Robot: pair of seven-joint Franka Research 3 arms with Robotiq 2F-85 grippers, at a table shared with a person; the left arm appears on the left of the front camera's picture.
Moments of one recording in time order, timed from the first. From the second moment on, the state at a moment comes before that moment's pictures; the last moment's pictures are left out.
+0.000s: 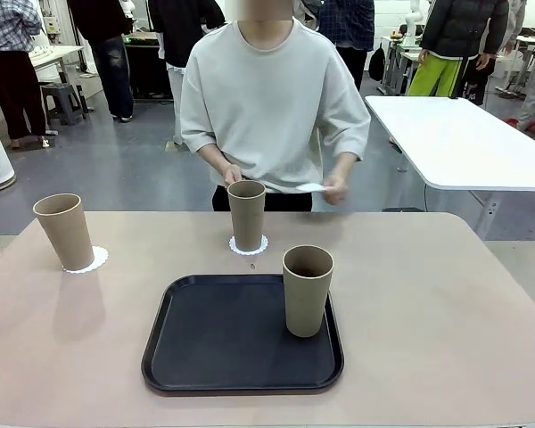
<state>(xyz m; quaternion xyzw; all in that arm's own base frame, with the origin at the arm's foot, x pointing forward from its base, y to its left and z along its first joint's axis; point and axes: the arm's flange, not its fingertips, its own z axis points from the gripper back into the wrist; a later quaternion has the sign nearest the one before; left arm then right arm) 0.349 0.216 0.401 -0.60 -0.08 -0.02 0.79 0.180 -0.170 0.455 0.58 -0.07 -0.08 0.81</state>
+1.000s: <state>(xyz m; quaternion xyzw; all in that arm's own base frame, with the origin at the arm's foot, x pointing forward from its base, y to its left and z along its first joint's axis) 0.350 0.215 0.400 -0.60 -0.07 -0.02 0.79 0.180 -0.170 0.455 0.58 -0.07 -0.08 0.81</state>
